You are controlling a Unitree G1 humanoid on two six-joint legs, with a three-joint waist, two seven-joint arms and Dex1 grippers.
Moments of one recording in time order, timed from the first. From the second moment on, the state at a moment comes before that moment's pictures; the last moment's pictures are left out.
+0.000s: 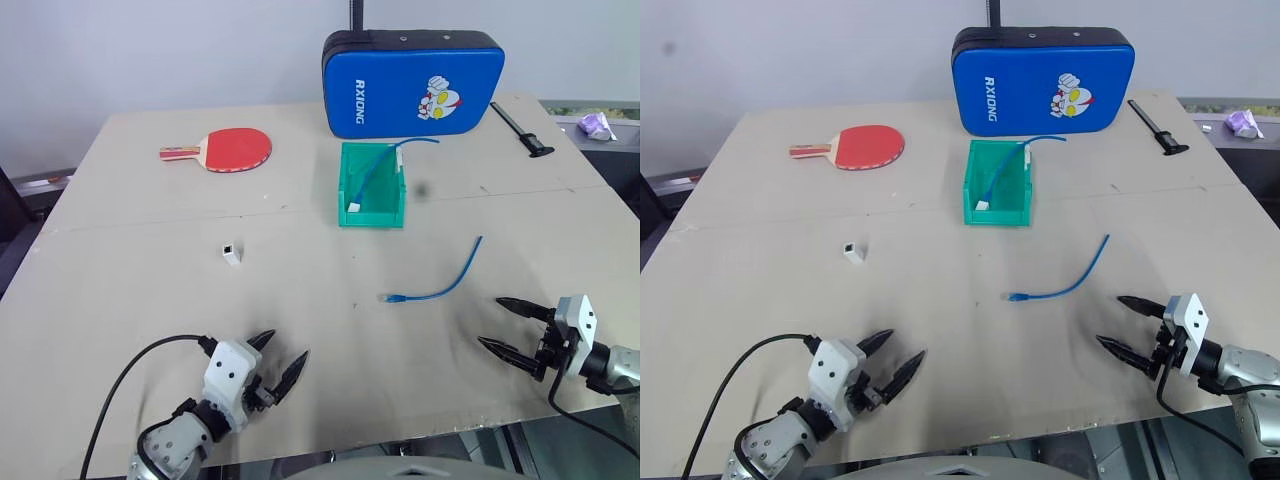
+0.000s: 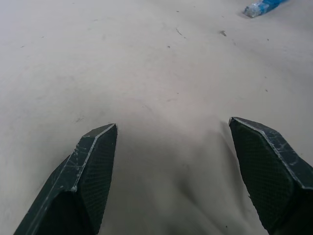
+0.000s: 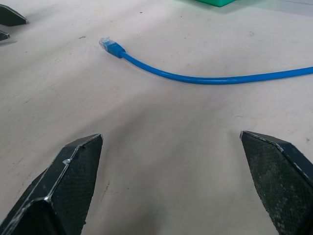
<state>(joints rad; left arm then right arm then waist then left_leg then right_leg) 0.61 0.46 0.03 -0.52 -0.23 0.09 -0.56 0.19 -0.64 -0.21 0.03 0.47 -0.01 1.16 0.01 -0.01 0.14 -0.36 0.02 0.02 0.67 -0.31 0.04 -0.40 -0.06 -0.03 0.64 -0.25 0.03</state>
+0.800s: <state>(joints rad) -0.45 0.56 -0.41 -0.08 -0.17 0.40 -1.03 0.47 -0.62 -0.33 -0.29 0.60 -0.03 1.19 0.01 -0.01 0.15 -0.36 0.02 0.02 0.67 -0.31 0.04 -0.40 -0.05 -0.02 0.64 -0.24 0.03</state>
